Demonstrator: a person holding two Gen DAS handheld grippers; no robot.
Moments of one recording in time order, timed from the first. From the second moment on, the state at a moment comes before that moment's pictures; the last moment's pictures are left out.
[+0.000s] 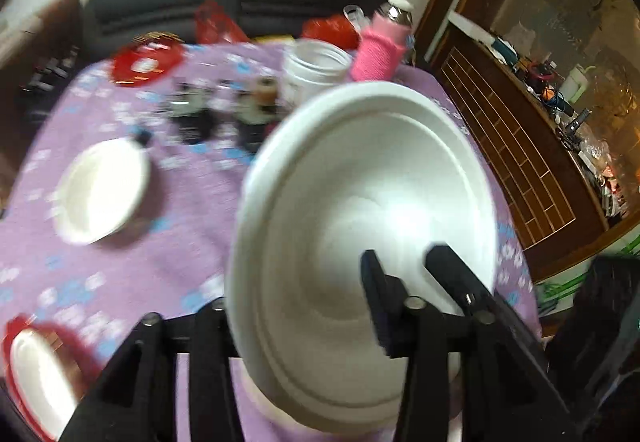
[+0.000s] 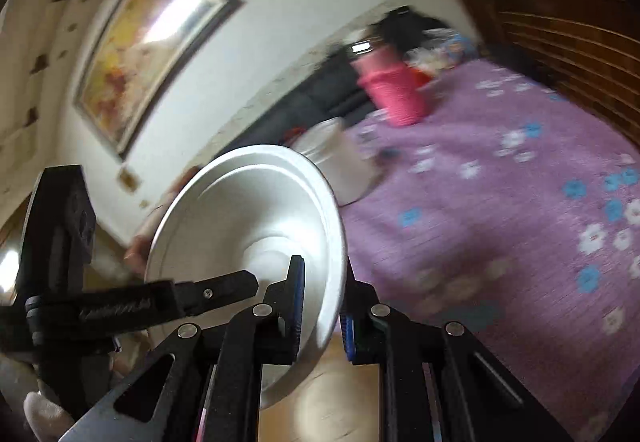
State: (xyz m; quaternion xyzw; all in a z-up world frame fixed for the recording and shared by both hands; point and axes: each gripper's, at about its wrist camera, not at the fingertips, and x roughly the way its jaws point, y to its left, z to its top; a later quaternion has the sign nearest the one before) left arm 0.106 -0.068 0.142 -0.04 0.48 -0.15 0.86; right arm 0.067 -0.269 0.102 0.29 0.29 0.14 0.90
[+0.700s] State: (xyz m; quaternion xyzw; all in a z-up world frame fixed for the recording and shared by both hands) left arm -0.009 0.245 0.071 -0.13 0.52 0.08 0.84; right arm 0.031 0.076 0.070 0.09 0.46 0.32 0.82
